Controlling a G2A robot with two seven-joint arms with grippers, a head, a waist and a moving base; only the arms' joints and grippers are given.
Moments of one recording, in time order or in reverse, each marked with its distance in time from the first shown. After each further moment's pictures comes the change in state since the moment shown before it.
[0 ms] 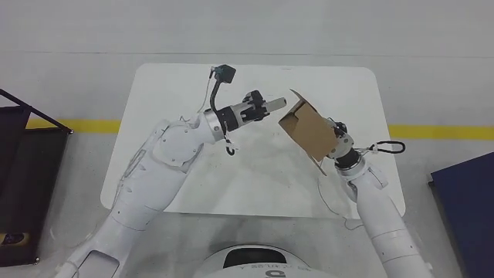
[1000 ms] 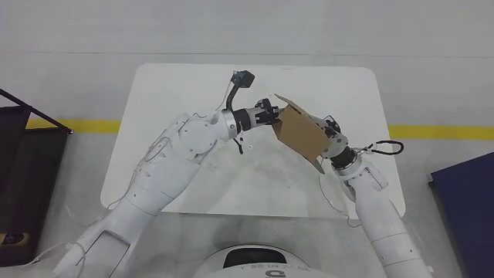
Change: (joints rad) left arm -0.139 -0.036 0.149 0.219 0.045 0.005 -0.018; right arm -0.035 0.002 0.004 -0.095 -0.112 -0.097 -0.089
